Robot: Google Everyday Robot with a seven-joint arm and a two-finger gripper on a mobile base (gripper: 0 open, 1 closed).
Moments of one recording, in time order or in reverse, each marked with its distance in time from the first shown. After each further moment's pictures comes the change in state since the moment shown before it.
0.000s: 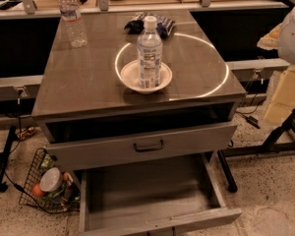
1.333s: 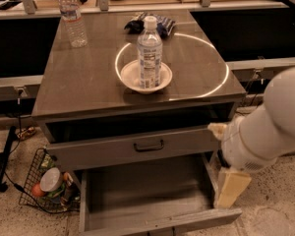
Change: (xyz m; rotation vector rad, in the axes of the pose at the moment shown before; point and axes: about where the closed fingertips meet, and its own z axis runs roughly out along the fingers) arm -0.004 0.107 0.169 -0.101 -0.097 -0.145
